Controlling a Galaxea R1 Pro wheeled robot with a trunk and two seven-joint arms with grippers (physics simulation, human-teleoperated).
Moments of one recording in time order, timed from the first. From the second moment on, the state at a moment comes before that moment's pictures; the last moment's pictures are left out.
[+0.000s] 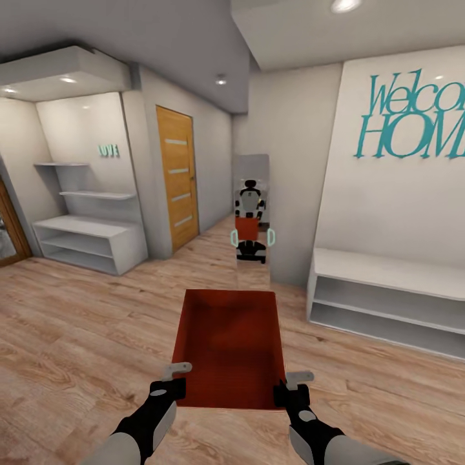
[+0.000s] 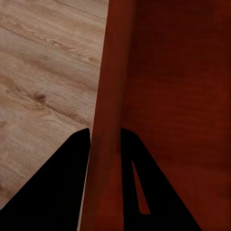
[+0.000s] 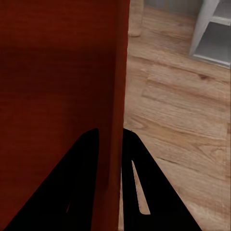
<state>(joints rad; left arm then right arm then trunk) -0.59 -0.13 0.04 -0.35 -0.01 0.08 0.24 -0.65 0.12 0.12 -0.05 -0.02 -0.33 -0.17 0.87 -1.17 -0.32</state>
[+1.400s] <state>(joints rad) -0.59 -0.13 0.04 -0.35 -0.01 0.08 0.24 -0.65 0.12 0.12 -0.05 -0.03 -0.33 -0.17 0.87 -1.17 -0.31</state>
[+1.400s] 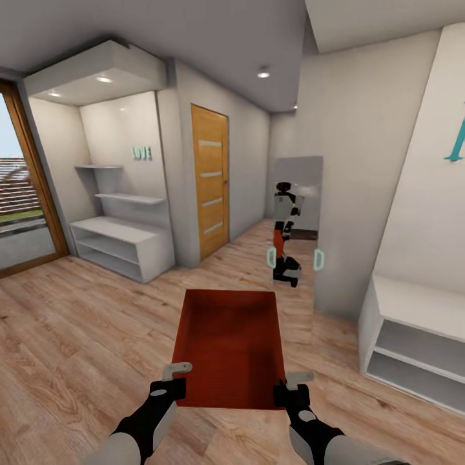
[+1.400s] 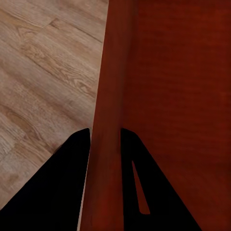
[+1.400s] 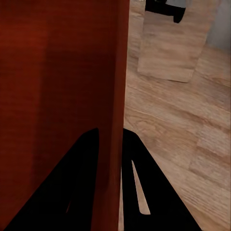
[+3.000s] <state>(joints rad) -0.59 -0.13 0.04 -0.35 -0.01 0.08 0.24 -0.65 0.12 0.12 -0.05 -0.02 -0.33 -0.17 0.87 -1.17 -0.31</state>
